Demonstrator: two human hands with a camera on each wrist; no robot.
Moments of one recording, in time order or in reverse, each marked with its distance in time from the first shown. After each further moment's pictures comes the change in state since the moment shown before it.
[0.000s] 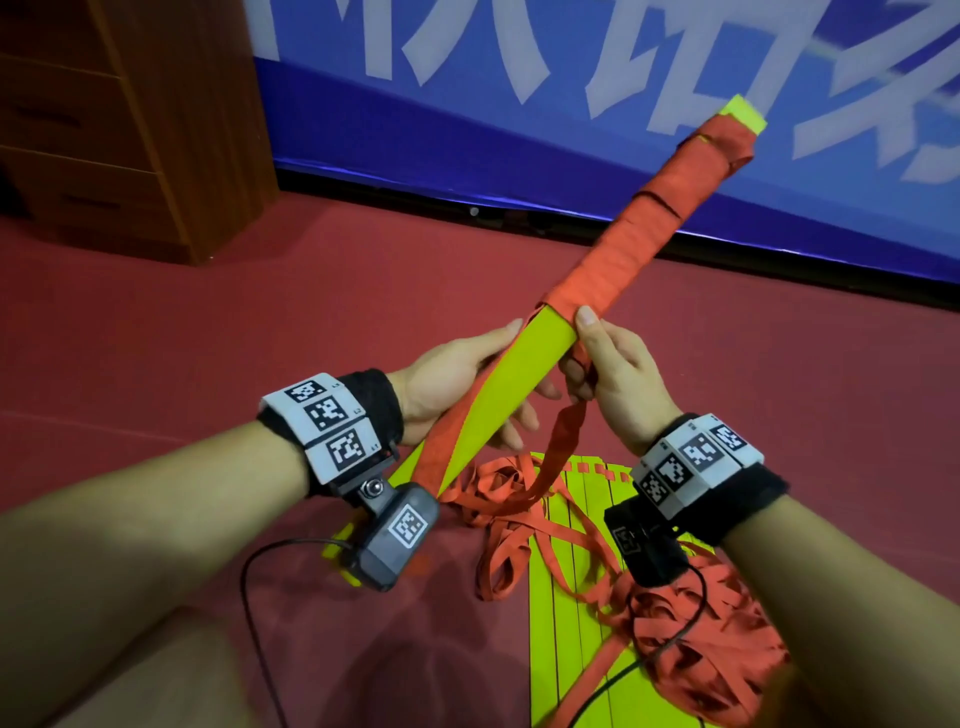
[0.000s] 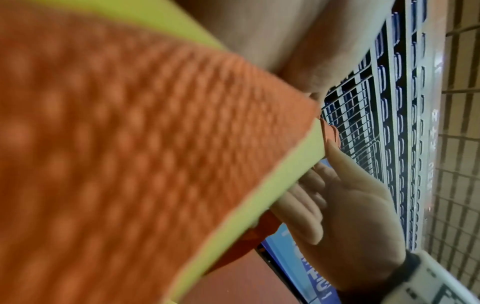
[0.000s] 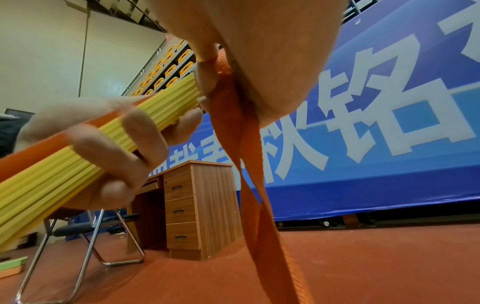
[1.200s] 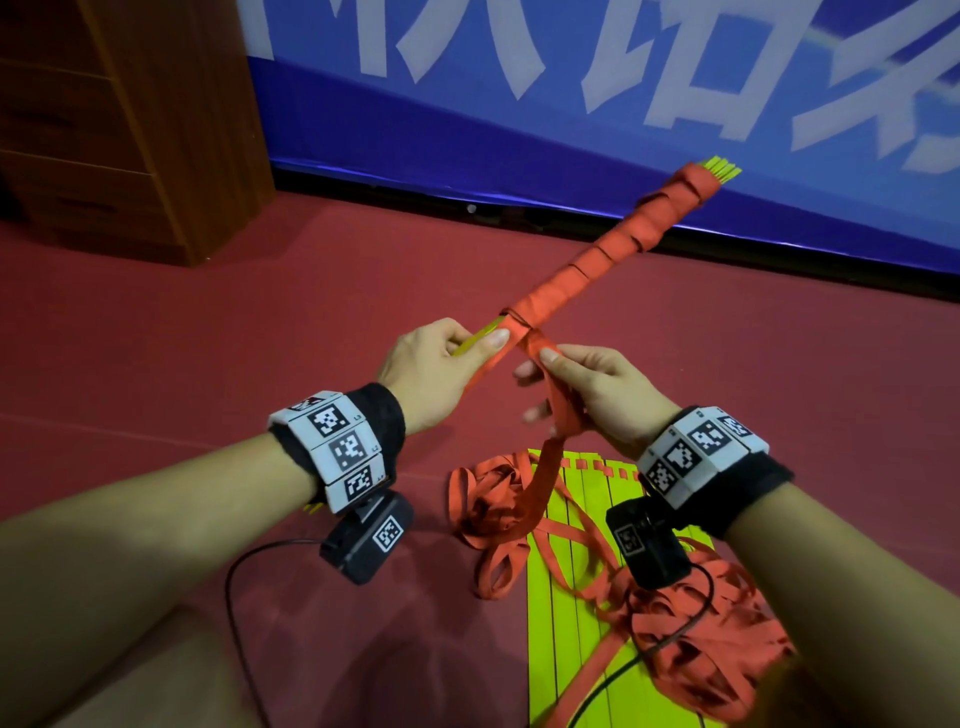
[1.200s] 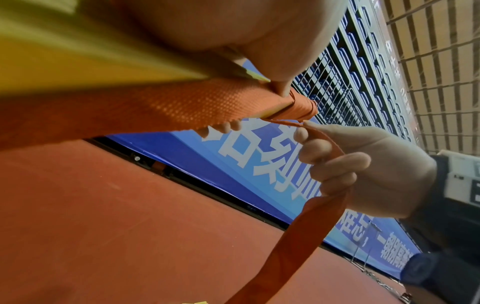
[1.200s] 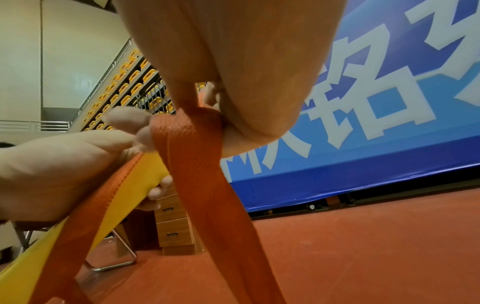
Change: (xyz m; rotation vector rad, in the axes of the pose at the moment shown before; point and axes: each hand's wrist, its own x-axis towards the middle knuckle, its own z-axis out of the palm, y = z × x) left_hand 0.021 -0.026 -0.021 0.726 0.739 0.274; right_hand -0.004 0.002 -0.005 0.113 -0.197 0.369
